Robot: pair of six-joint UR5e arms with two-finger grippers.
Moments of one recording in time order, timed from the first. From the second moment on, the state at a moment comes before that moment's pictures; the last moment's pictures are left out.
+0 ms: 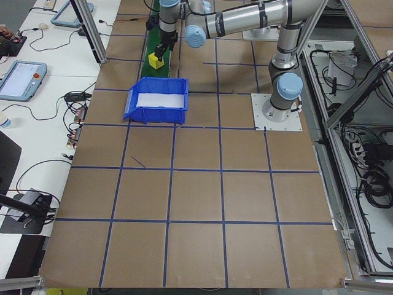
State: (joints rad) left arm -1.54 -1.69 -1.66 -1.25 1.48 0.56; right arm 1.23 -1.15 1.56 -1.96 -1.26 -0.33
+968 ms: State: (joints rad) left arm -1.49 -1.52 -1.66 -1.50 1.63 0.13; right arm 1.26 -1.14 1.57 -1.97 -1.26 -0.32
